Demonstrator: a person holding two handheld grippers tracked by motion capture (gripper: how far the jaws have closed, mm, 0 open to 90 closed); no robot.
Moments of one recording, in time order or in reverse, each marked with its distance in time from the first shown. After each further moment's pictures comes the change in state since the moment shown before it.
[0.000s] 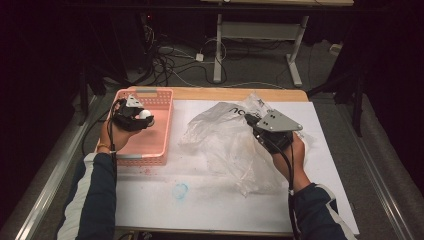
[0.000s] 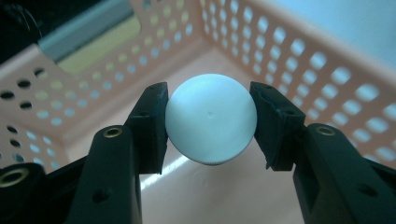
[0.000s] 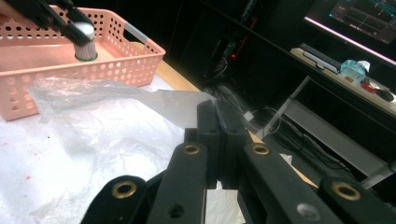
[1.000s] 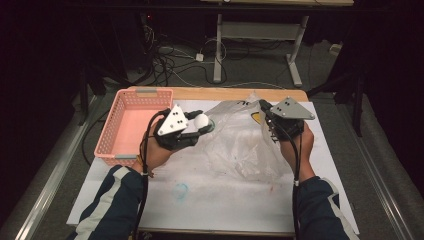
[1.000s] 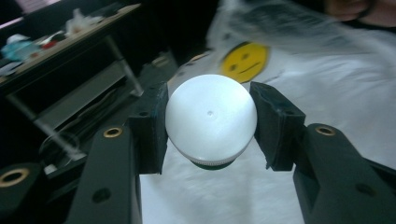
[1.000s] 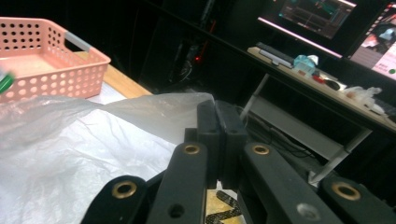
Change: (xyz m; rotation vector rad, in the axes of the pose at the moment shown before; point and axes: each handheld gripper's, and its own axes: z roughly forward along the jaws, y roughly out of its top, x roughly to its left) left arm -0.170 0.070 -0.065 -0.421 -0.308 0.333; right arm -0.035 -0.002 0.004 -0.024 -0.153 0.057
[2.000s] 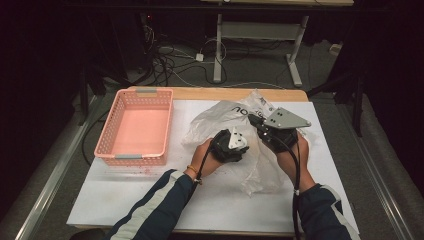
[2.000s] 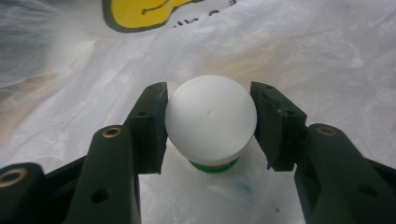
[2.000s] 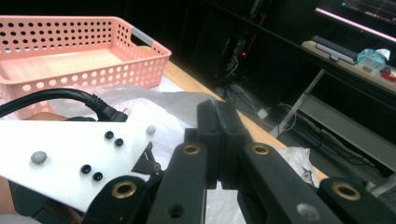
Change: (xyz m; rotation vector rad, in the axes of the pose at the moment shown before) left arm -0.048 -0.041 0.155 0.242 -0.007 -0.025; right arm 0.023 -0.005 -0.010 0.028 0.206 0.009
